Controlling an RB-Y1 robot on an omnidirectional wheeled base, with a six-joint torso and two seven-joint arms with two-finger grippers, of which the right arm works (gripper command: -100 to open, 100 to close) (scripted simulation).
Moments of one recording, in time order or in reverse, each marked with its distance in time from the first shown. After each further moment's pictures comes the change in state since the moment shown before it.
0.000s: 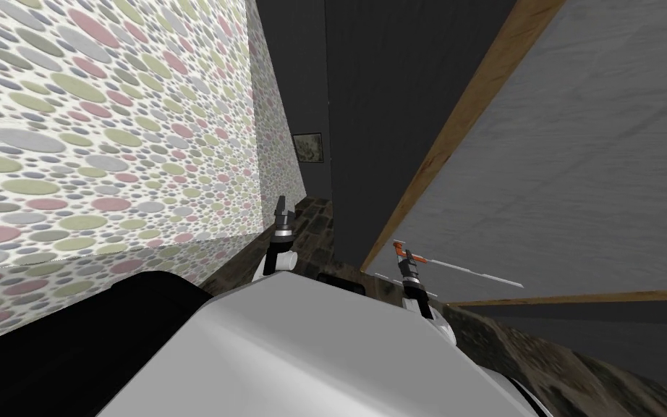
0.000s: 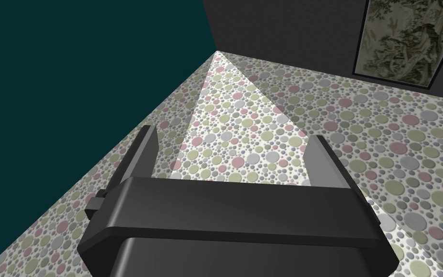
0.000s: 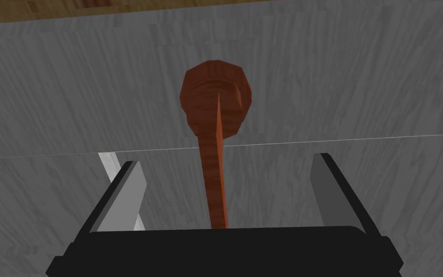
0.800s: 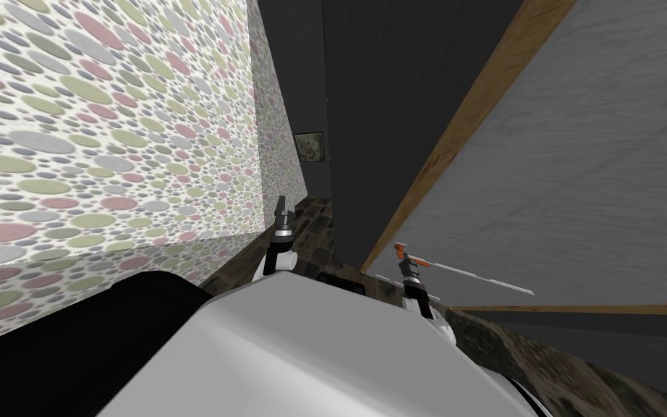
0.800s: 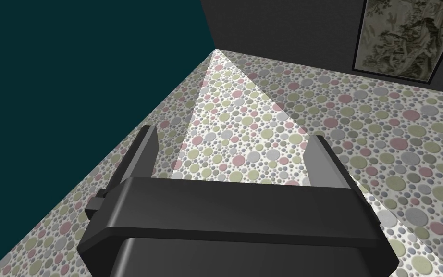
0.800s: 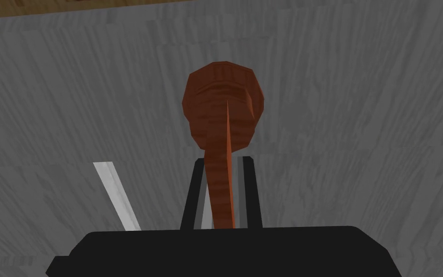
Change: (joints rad) arm 0.000 0.005 -0.020 -0.003 -0.005 0.010 0.008
